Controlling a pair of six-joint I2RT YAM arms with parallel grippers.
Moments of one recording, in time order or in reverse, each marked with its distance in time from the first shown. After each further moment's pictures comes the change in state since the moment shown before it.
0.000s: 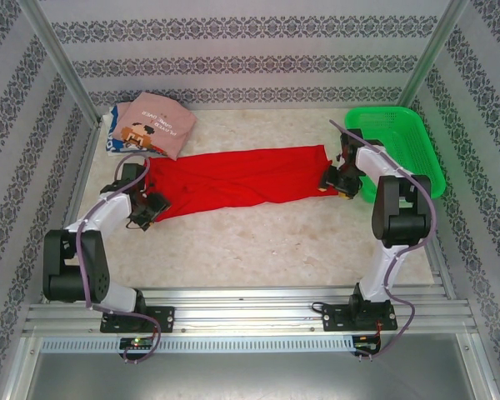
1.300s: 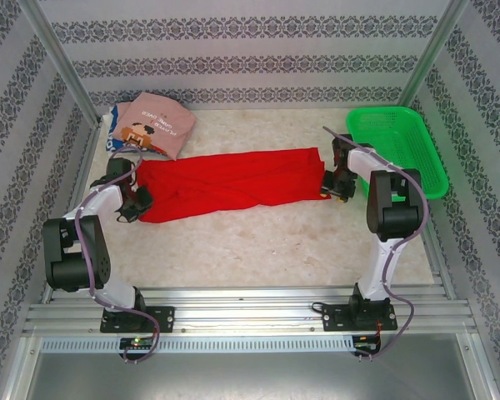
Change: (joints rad) left arm 0.123 0.084 0.059 0.032 -0.002 0.231; right arm 0.039 0.064 -0.025 0.041 0.101 0.083
